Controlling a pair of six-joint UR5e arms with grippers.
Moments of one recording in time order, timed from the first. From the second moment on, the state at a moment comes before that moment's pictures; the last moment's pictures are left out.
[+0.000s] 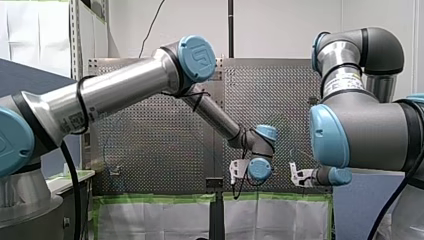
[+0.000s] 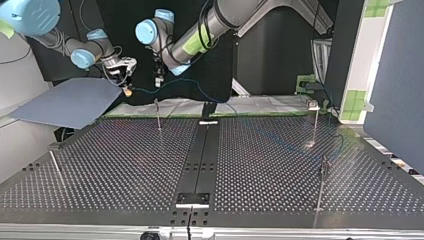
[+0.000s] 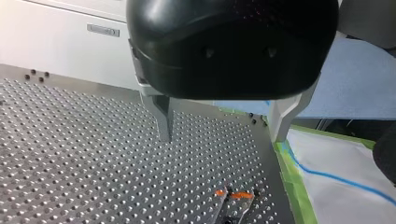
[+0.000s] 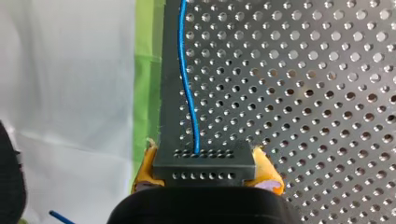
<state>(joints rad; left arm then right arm) -0.97 -2.67 -1.11 -2.77 -2.25 -1.76 1.53 -0.62 1.74 -0.70 0.94 1.36</state>
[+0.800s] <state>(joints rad) -0.97 -2.65 -1.18 -2.89 -2.23 -1.84 1.50 -0.63 1.79 -0.75 0.86 1.35</state>
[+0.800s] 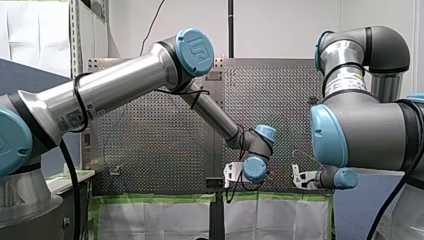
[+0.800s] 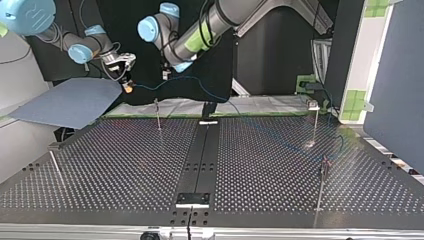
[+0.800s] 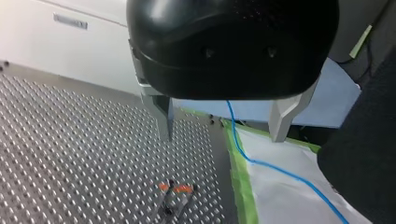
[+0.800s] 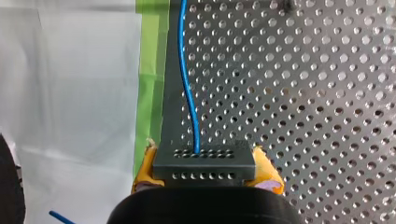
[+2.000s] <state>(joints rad) -0.89 -2.58 -0.95 -3.25 -1.92 -2.07 1.51 -0.63 1.78 -0.80 0.86 1.42</state>
